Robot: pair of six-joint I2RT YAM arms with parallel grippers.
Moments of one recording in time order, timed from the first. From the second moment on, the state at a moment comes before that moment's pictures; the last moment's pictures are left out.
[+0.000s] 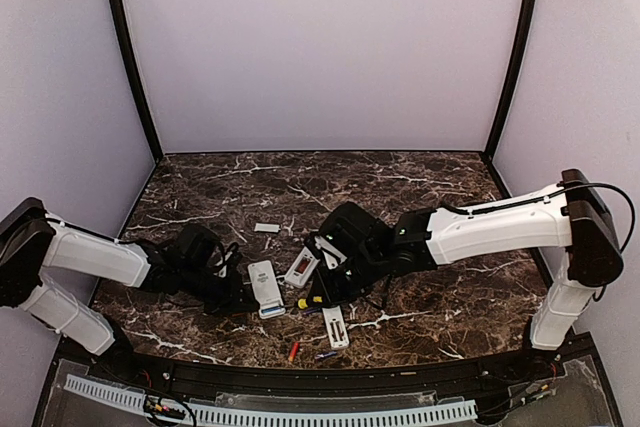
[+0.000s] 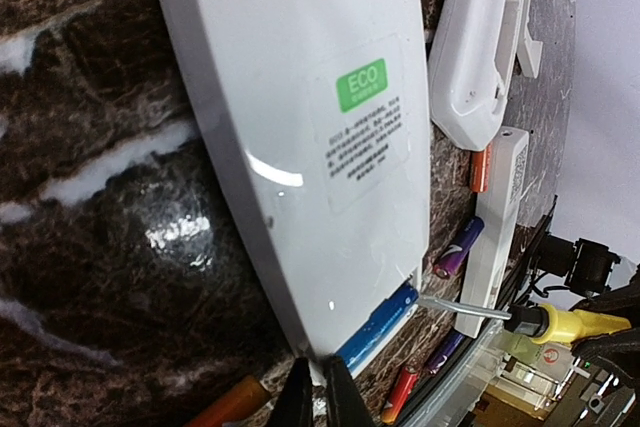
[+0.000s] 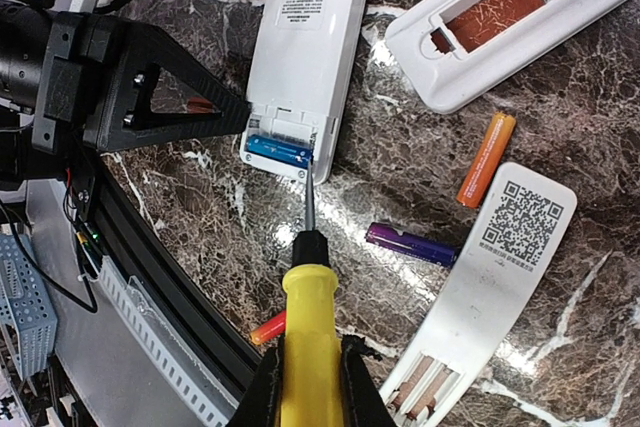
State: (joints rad) left arm -0.69 1.40 0.46 -0.01 0.48 -0.93; right arm 1.17 1.74 1.18 -0.40 -0.20 0.73
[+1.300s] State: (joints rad) left arm -0.69 1.41 0.46 0.01 0.50 -0.94; right arm 1.18 1.74 1.20 -0.42 -0.17 0.73
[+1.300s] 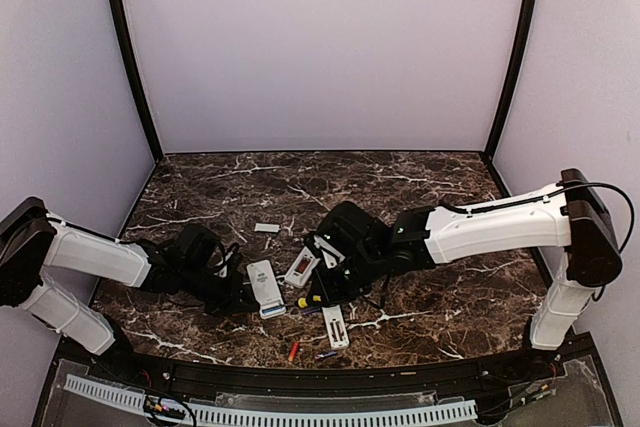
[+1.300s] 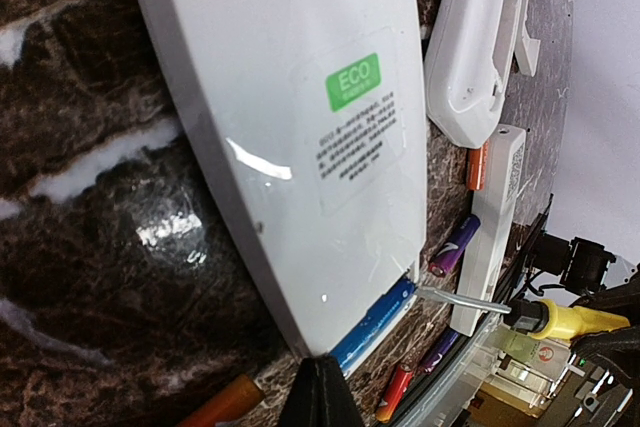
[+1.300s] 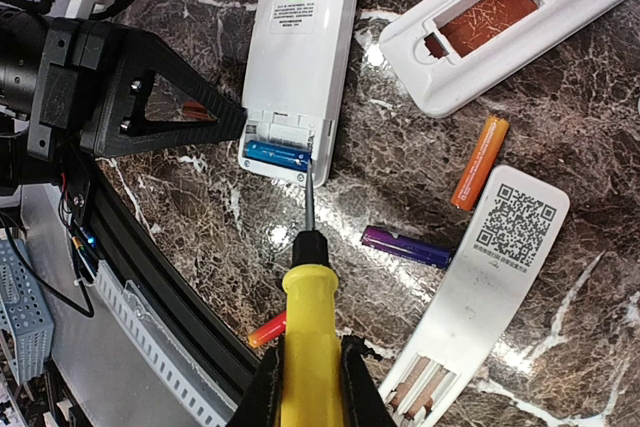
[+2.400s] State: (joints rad) left arm -0.70 1.41 0.46 0.01 0.50 -0.95; right arm 1.18 1.75 1.22 -0.43 -0.18 0.75
